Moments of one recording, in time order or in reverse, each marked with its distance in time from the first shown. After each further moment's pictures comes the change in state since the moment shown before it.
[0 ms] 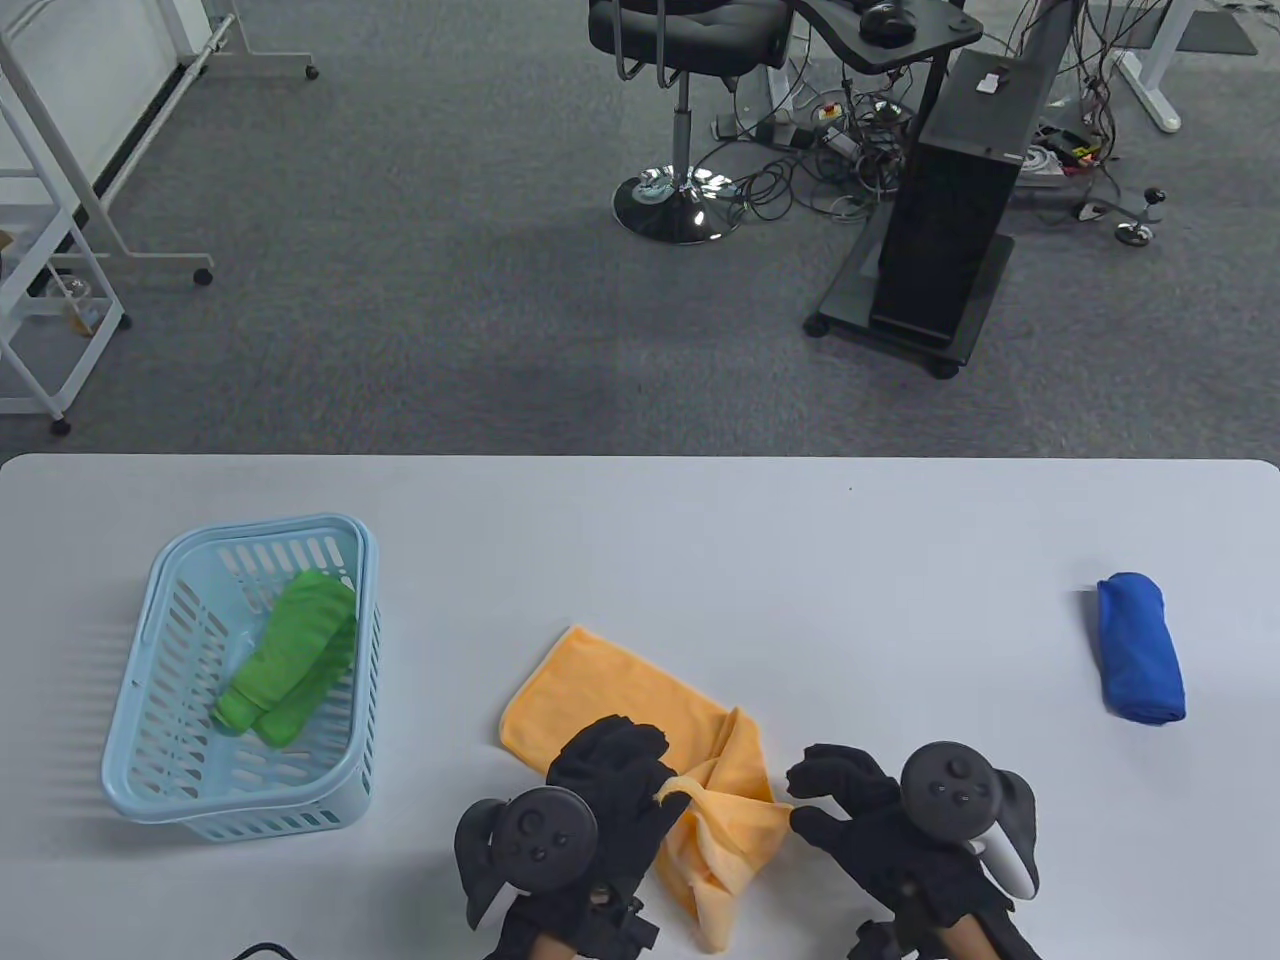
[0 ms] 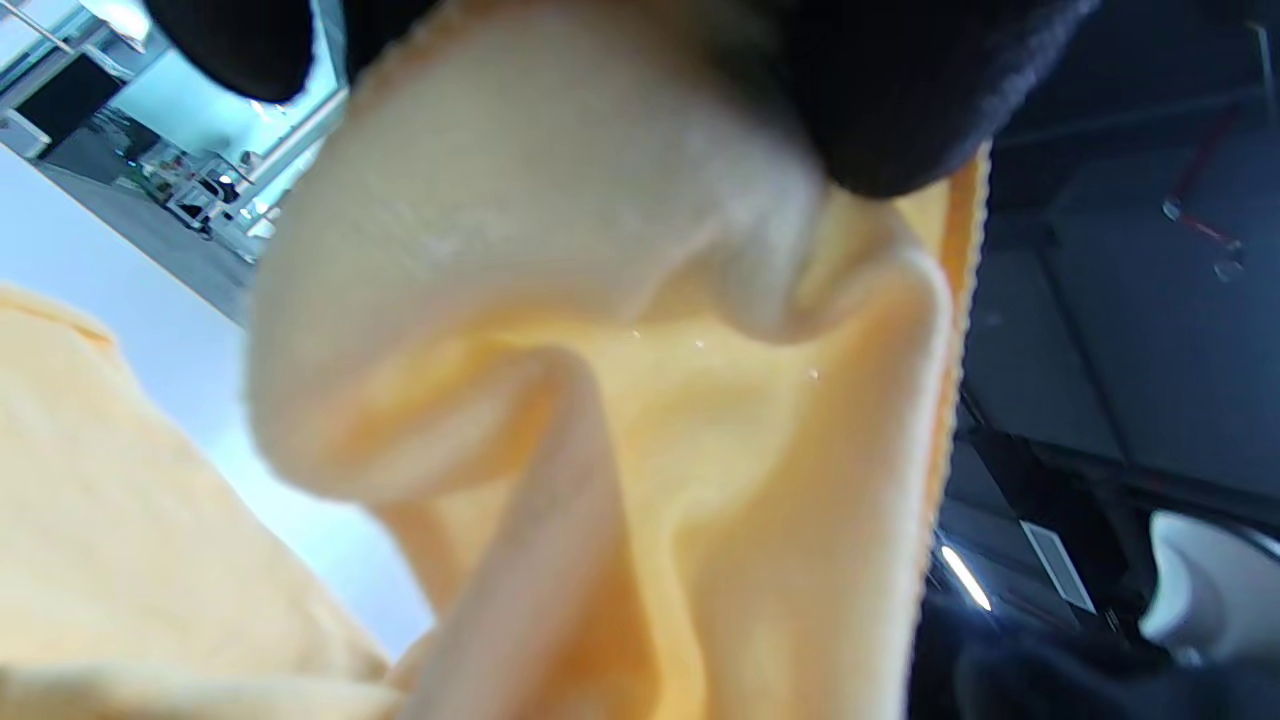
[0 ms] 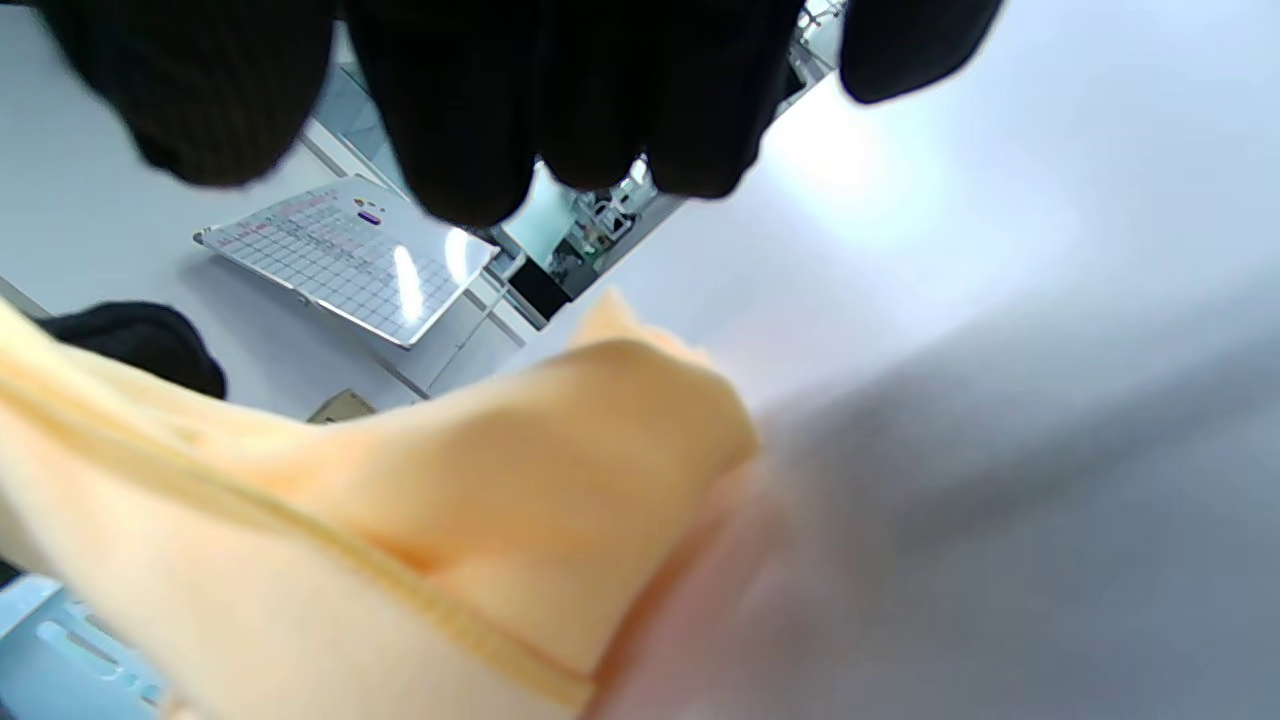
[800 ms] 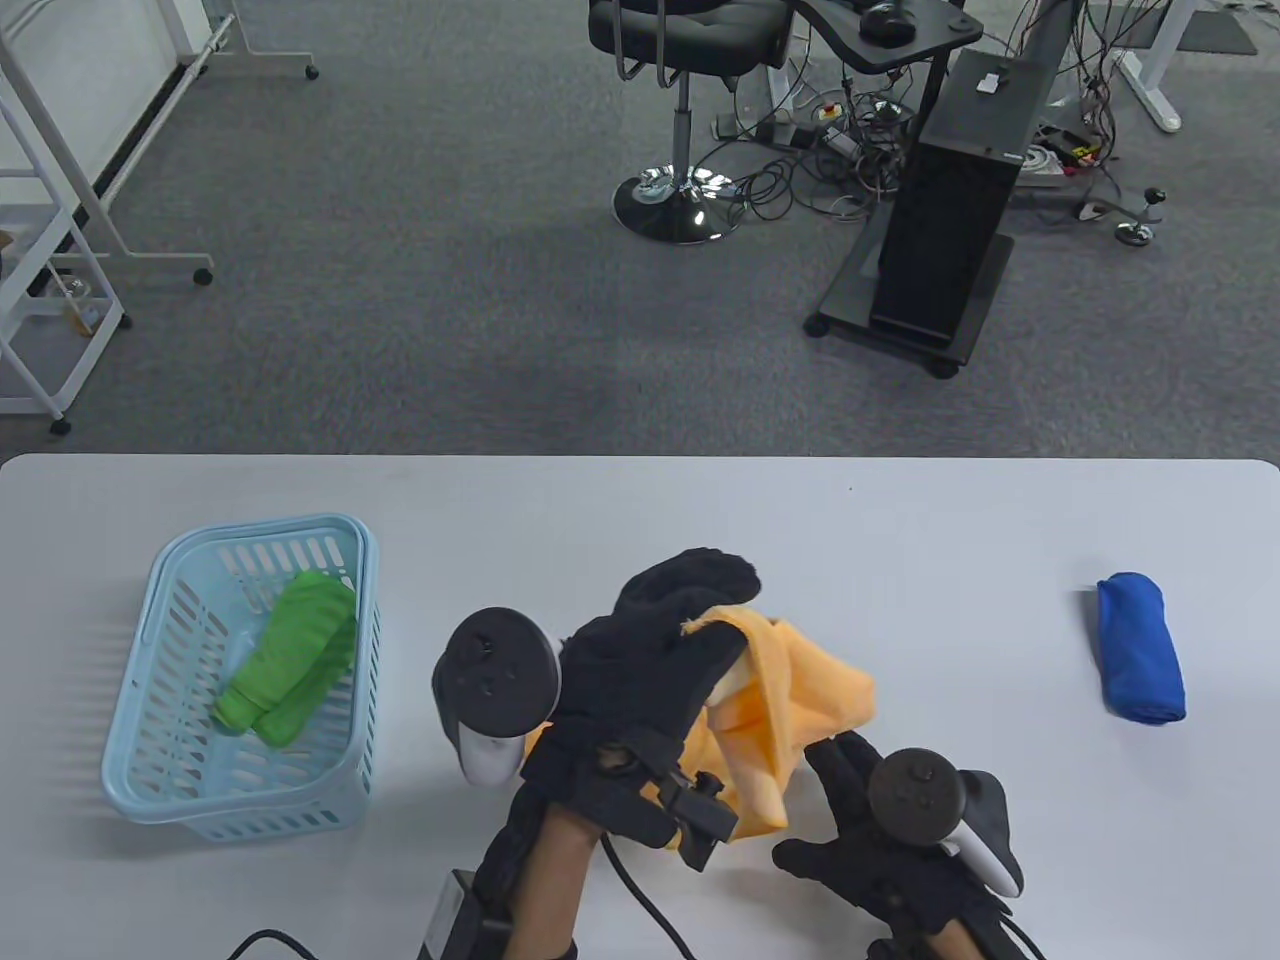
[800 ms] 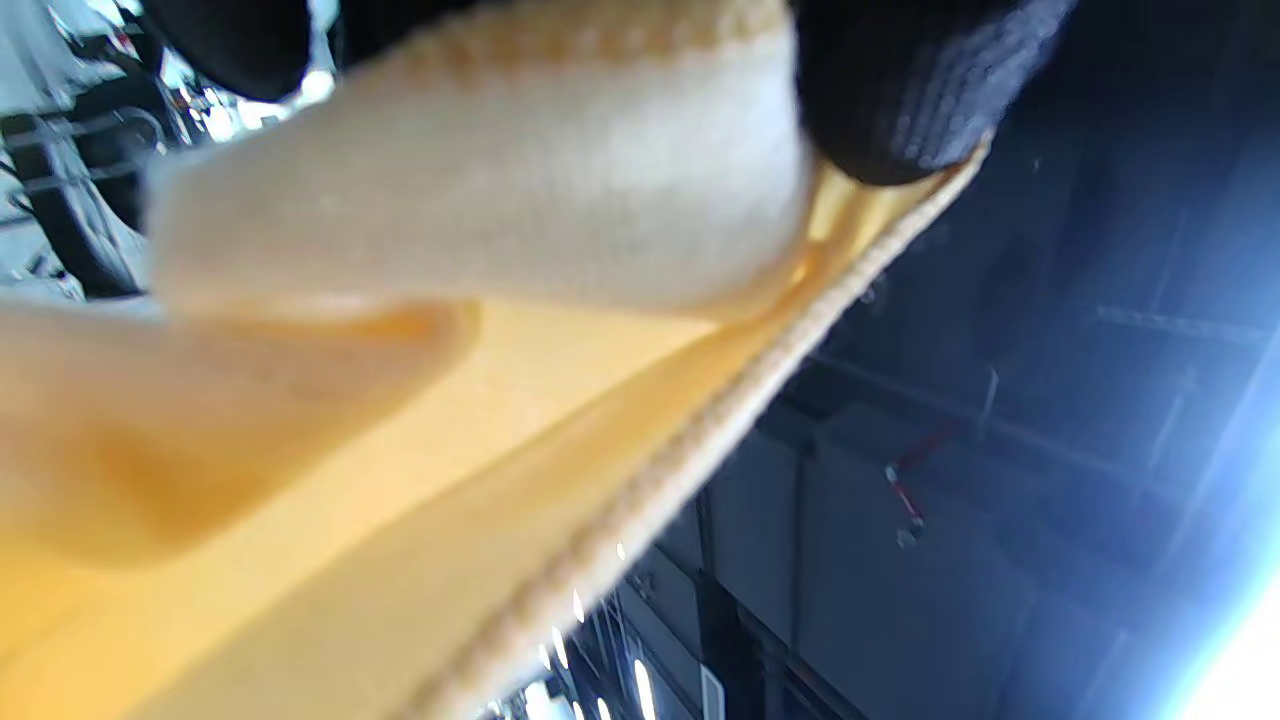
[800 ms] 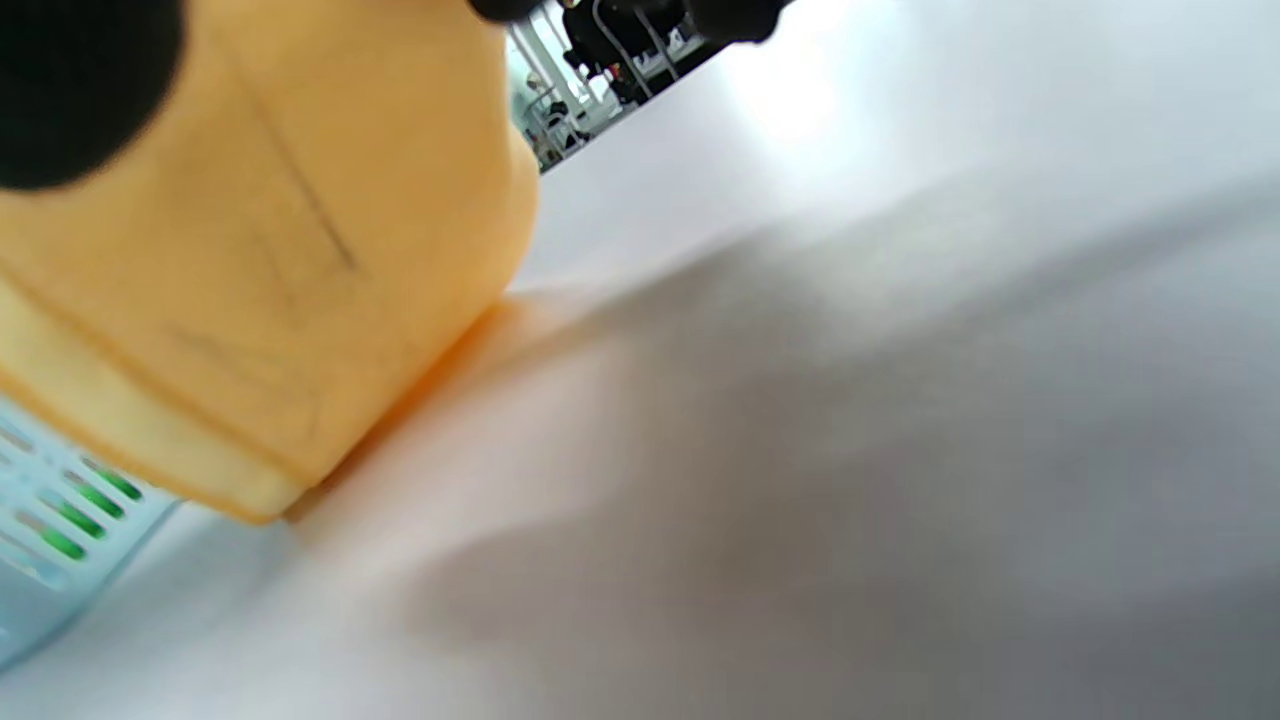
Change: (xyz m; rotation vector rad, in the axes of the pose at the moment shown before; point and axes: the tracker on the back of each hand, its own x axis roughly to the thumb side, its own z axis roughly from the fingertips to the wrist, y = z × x) left_hand 0.107 0.103 -0.080 0.046 -0.167 0.533; right_hand -0.008 0.023 -0.006 0.140 0.064 0.153
